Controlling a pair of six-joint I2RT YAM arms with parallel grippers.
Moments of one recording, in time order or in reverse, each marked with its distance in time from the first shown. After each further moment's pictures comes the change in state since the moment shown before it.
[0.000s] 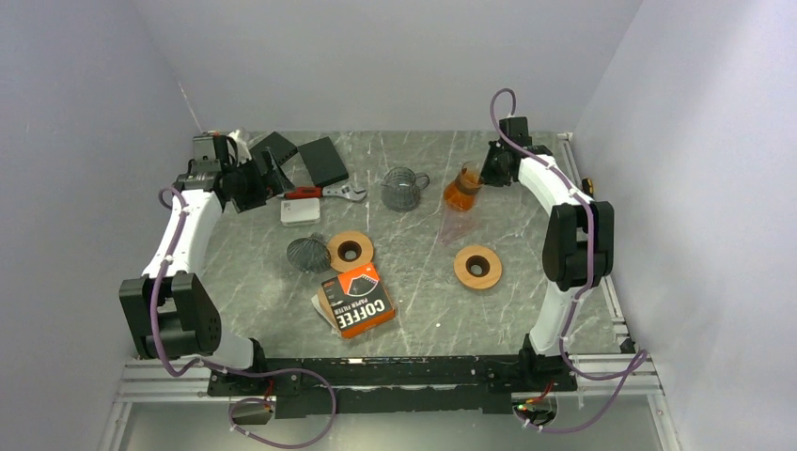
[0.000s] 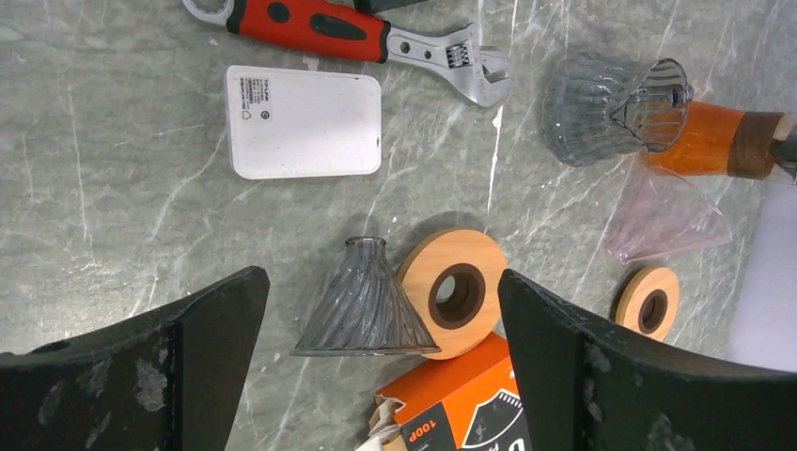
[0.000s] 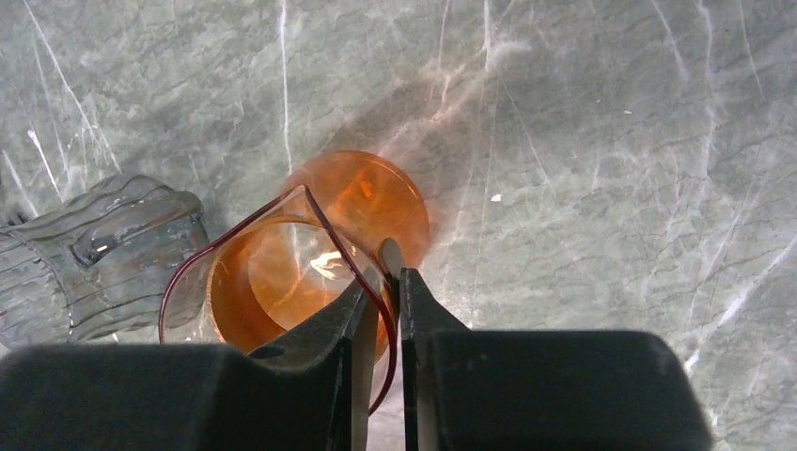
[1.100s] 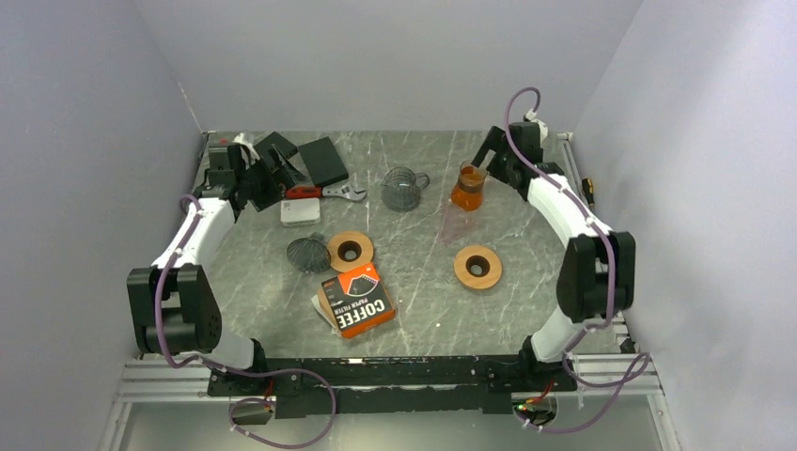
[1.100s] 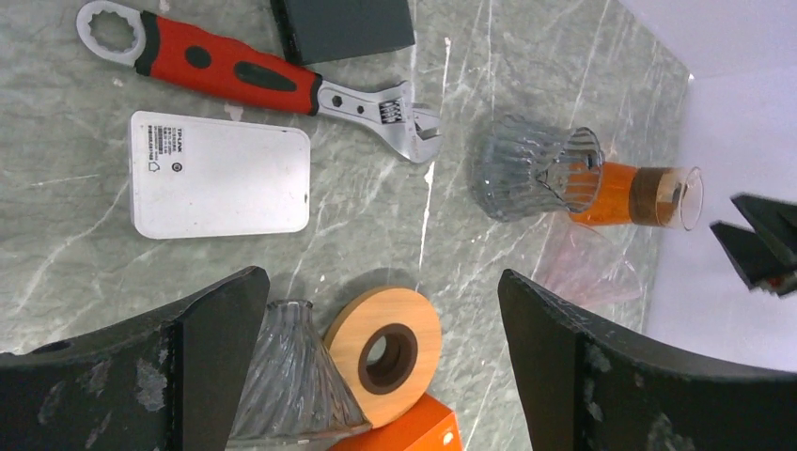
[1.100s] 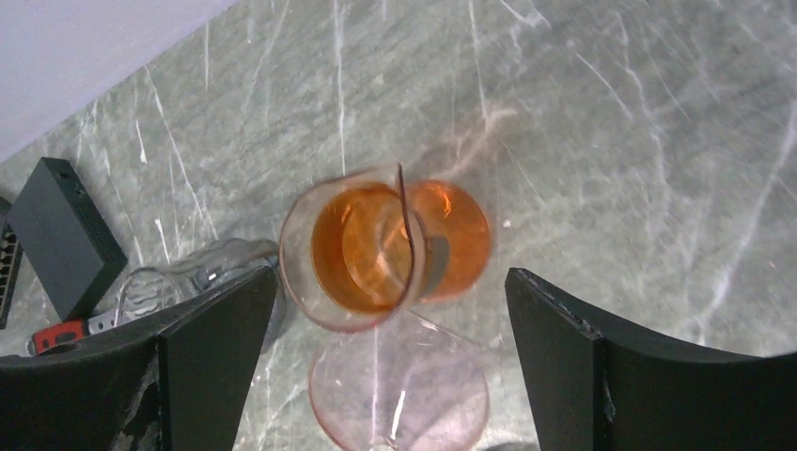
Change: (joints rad) left arm -0.048 0.021 -0.143 0.317 0.019 -0.234; right arm 0.014 -0.240 -0.215 0.227 0.125 0.130
